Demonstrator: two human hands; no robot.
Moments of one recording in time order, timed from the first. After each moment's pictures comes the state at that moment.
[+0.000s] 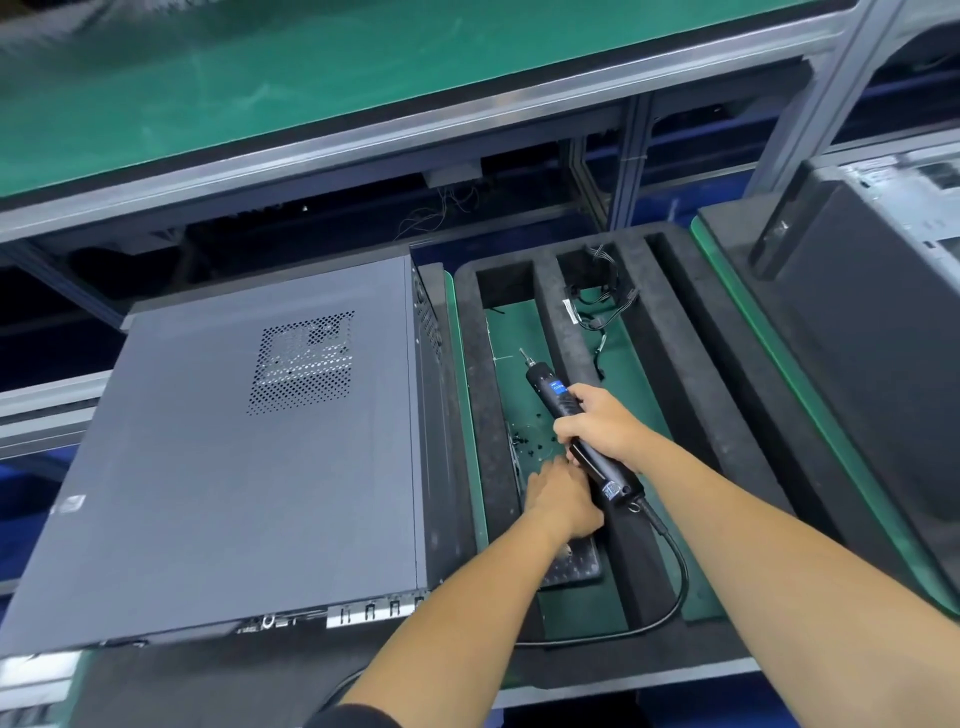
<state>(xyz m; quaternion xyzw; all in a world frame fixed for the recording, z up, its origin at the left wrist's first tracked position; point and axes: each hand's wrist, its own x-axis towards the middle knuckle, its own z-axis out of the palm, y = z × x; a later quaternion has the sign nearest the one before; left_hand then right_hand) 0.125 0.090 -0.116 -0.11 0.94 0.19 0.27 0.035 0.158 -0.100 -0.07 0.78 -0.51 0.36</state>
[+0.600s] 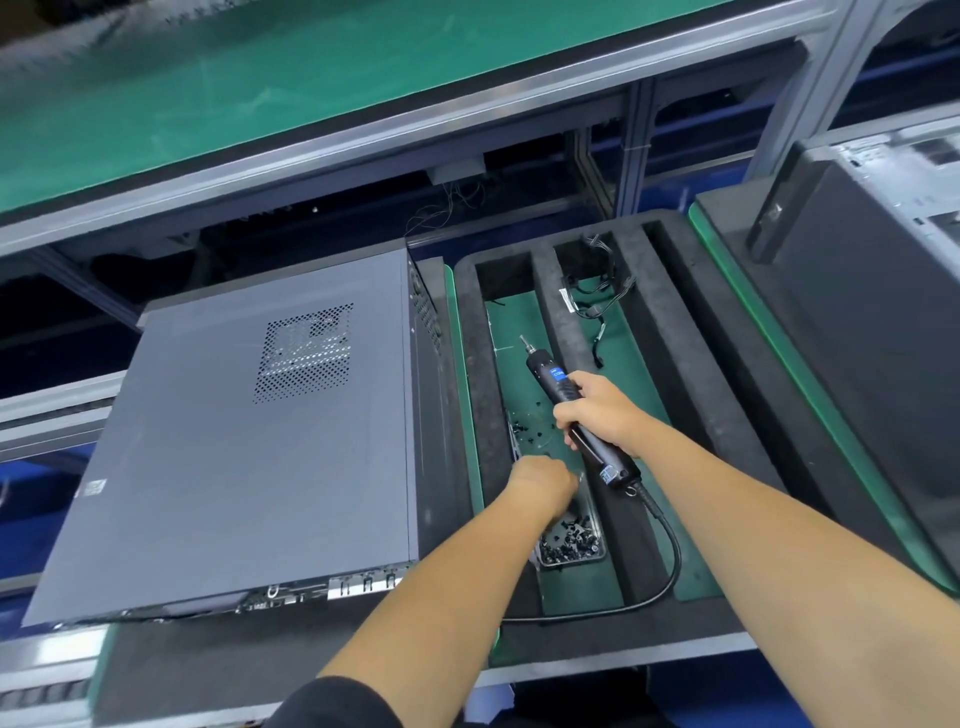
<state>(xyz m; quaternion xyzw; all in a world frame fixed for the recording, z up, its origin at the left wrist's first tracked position) 0.127 0.076 -0.105 0.12 0.92 -0.12 0.34 0.039 0.166 -0.094 -0.07 0.75 -0.54 0.37</state>
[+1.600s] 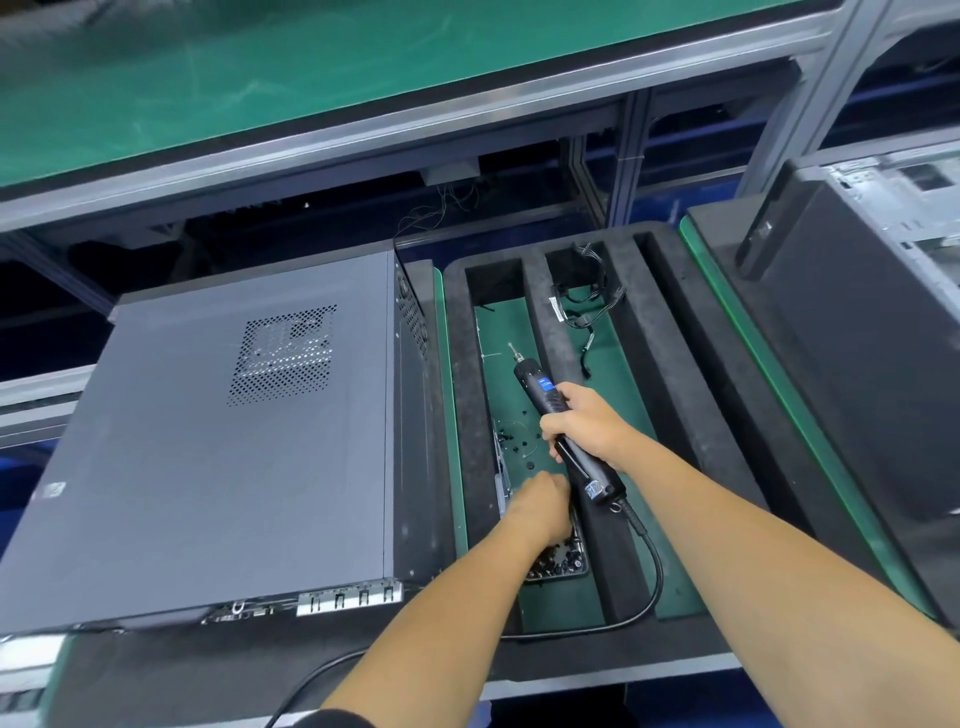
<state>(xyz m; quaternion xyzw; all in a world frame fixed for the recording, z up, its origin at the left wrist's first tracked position) 0.132 0.093 -0.129 -0.08 0.94 0.16 0.30 0.036 0.168 -0.101 -0.06 0.74 -0.55 0.38</state>
